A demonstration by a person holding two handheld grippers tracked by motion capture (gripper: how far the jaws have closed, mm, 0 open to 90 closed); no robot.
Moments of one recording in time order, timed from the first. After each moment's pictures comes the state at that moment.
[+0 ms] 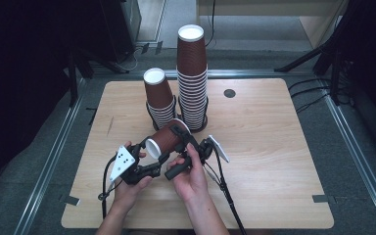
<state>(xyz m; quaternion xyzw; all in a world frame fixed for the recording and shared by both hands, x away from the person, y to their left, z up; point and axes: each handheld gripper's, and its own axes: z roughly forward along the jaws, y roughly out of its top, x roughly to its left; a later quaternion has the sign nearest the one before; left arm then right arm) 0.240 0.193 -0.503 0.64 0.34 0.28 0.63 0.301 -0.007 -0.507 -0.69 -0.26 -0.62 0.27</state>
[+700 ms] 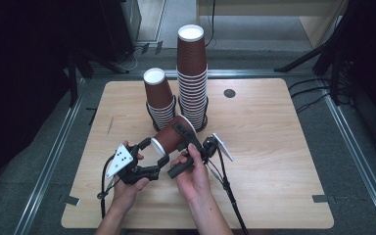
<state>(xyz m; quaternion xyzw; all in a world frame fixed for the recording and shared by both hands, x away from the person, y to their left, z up) 0.241 0.198 -0.501 0.65 0.35 0.22 0.63 0.305 -0.017 -0.503 -0.68 -0.28 -0.65 0.20</state>
